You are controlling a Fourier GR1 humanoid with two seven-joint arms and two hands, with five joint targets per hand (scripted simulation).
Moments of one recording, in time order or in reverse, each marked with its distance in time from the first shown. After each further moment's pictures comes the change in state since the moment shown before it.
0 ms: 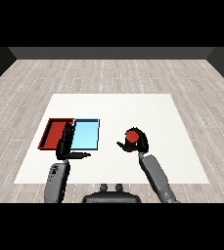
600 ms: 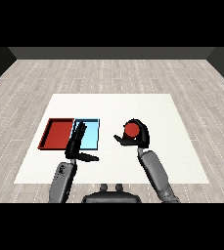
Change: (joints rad) left arm -0.023 -0.027 -0.146 -0.062 0.019 -0.035 0.138; right arm -0.079 0.030 -0.008 -0.189 0.091 -0.068 0.116
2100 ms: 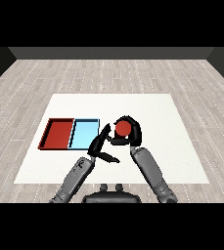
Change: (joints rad) left arm -0.187 -0.004 -0.321 0.211 0.145 0.198 0.102; right arm -0.104 0.045 0.071 0.007 0.023 -0.050 -0.068
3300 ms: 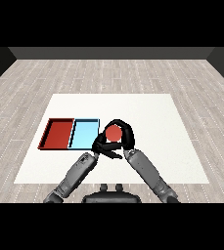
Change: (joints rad) left arm -0.120 0.027 -0.061 0.133 0.129 0.079 -0.061; right arm -0.043 -0.016 0.149 -0.012 -0.029 -0.107 -0.009
